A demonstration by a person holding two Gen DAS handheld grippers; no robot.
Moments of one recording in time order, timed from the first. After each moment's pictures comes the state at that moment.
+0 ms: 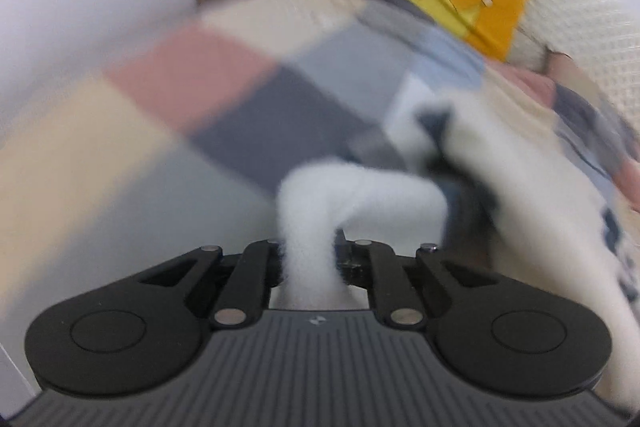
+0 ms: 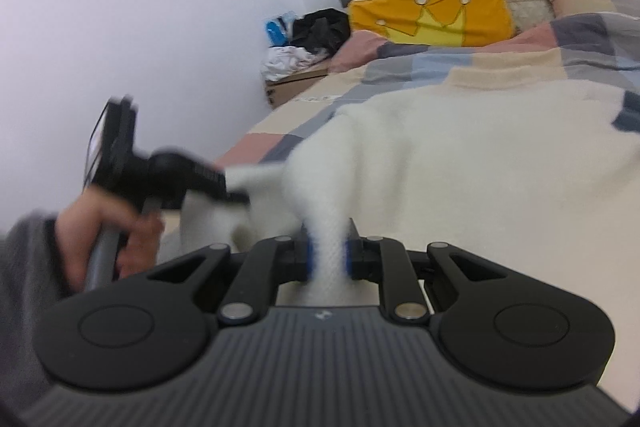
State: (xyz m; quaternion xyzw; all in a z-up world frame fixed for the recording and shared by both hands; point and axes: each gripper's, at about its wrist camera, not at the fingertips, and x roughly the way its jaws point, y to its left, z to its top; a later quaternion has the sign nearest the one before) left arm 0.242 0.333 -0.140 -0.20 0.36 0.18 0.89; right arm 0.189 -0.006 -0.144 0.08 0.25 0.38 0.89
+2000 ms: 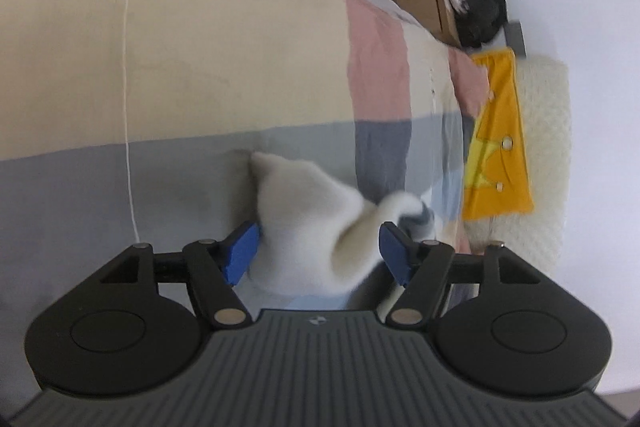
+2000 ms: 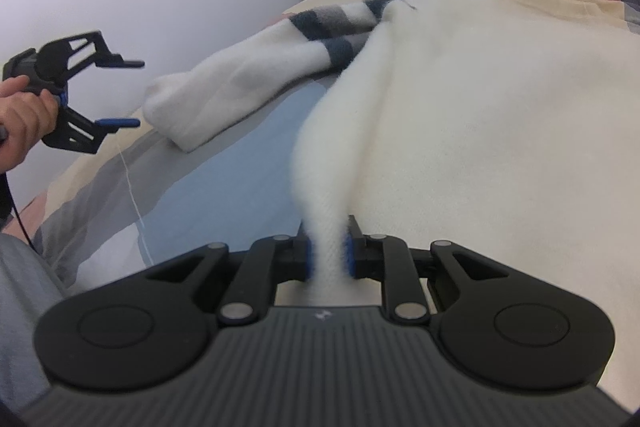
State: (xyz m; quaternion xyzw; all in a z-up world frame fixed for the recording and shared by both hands) left arm 0.064 0.490 -0.189 -0.67 0.25 0.18 0.67; right arm 0.173 0.059 -0.183 -0.05 0.36 0.41 0.84
